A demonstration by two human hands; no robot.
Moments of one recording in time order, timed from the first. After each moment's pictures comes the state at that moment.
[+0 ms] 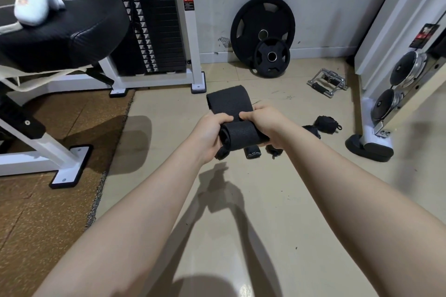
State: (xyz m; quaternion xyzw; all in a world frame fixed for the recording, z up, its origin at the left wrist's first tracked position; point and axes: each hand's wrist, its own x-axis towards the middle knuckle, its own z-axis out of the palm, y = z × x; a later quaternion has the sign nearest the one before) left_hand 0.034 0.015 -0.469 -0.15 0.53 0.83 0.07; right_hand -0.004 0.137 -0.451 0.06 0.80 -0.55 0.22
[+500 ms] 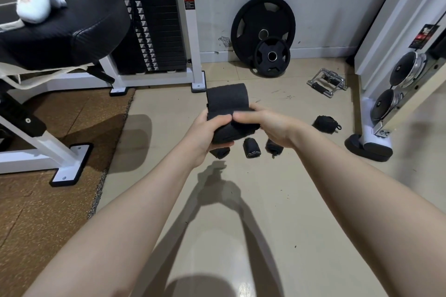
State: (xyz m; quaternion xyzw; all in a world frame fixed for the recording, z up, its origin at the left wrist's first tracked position) left_hand 0.041 -0.003 -0.481 -0.09 0.64 0.76 0.05; right_hand -0.002 0.156 -0.452 -0.12 0.75 -0.58 0.29
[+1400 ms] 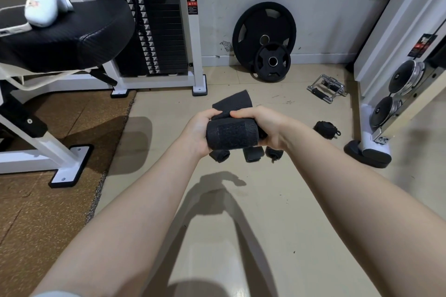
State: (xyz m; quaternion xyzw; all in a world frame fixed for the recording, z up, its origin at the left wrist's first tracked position) left_hand 0.030 -0.004 -0.460 -0.23 0.50 0.83 0.13; right_hand 0.003 0.139 -0.432 0.01 0.74 -0.59 0.32
